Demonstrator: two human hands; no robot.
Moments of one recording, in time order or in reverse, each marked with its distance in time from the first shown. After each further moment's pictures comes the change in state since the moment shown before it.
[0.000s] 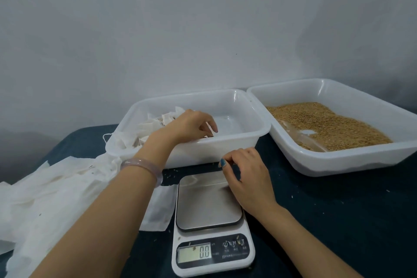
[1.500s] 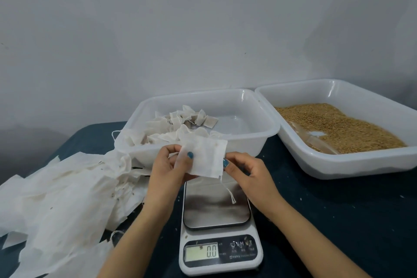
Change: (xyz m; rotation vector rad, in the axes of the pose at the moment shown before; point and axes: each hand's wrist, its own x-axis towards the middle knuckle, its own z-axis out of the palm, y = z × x) left_hand -0.130 0.036 0.057 -1.152 0.647 -0.413; right_hand 0.006 -0.009 -0.003 0.675 -0.193 0.140
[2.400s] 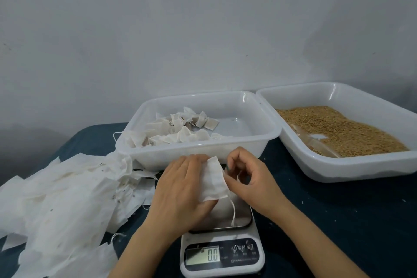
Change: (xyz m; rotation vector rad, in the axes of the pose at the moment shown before) left_hand -0.023 0.004 0.002 1.175 -0.149 0.820; right_hand -0.004 -0.012 -0.005 0.003 -0.094 -0.095
